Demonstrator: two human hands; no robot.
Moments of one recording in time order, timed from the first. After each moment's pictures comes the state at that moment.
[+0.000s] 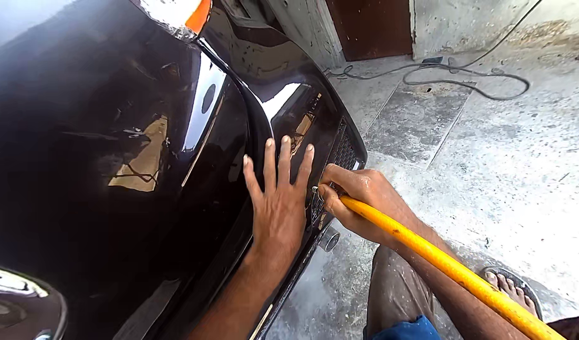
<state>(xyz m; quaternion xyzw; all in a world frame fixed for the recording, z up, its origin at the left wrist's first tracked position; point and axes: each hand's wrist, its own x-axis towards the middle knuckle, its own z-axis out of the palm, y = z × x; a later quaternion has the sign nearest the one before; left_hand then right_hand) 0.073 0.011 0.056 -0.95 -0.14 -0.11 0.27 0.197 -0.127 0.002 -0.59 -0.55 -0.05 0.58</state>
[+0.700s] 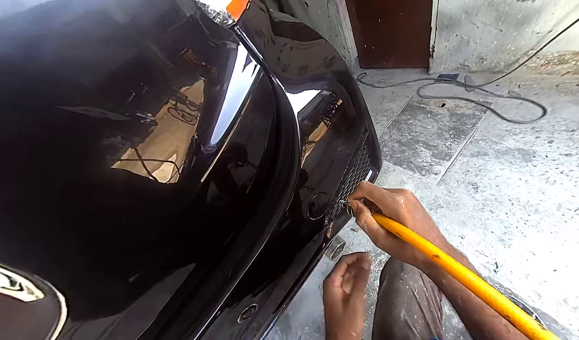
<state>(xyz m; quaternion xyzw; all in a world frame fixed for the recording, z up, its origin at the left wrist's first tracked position) 0.013 -0.084 -0.065 -0.71 -0.33 -0.30 -0.54 0.198 -0.122 -0.016 -0.63 -0.55 -0.02 0.54</state>
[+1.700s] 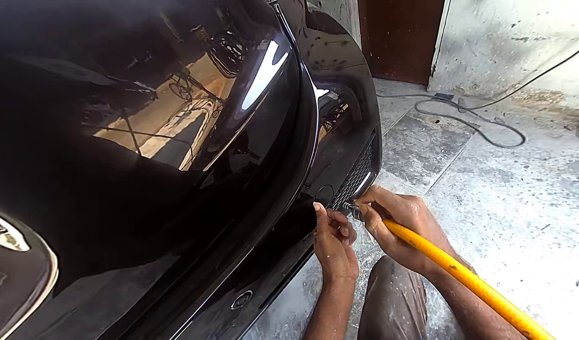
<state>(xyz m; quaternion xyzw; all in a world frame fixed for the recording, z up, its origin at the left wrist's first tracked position) 0.081 -0.046 -0.041 -0.30 -0.33 -0.48 -0.76 0.181 -0.132 -0.008 -0.64 -0.56 -0.03 0.52</state>
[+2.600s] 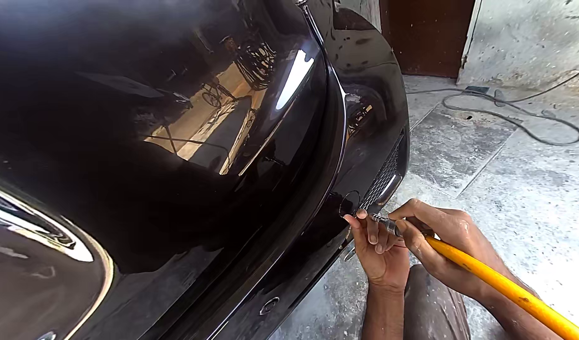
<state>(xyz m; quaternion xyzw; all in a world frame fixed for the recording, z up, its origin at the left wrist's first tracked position) 0.100 -0.042 -0.090 -0.05 0.11 -0.40 -0.91 0.186 -0.131 -0.022 -0.62 -0.57 0.00 0.54</state>
